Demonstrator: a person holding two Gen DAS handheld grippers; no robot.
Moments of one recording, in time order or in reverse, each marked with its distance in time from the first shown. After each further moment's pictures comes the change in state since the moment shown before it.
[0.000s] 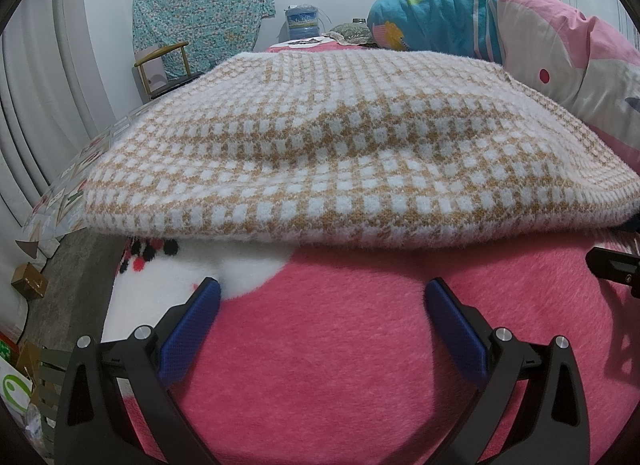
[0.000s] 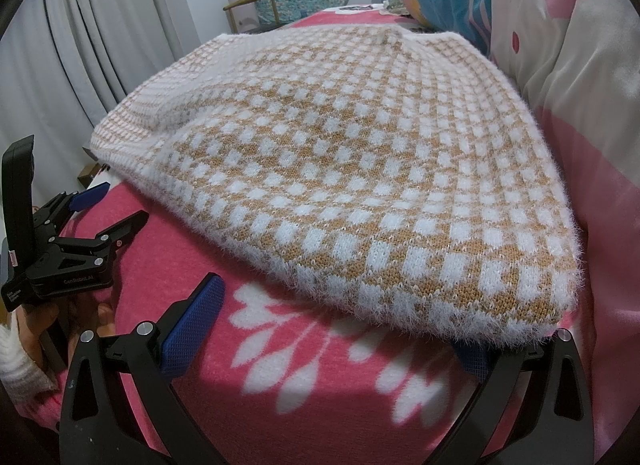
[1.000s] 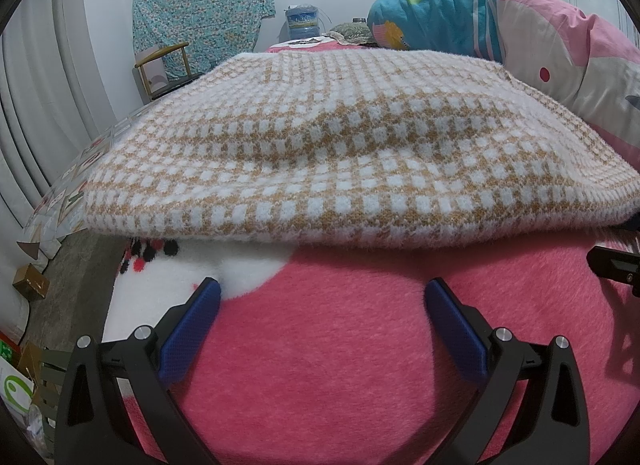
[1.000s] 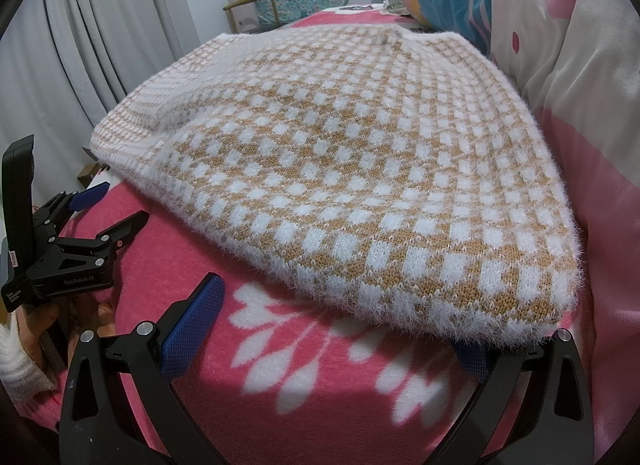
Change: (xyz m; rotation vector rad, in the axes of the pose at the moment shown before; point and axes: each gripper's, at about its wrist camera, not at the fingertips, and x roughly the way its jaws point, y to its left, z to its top) left arm 0.000 0.000 0.000 0.002 0.000 0.001; right arm 0.000 0.000 0.000 0.000 0.000 0.000
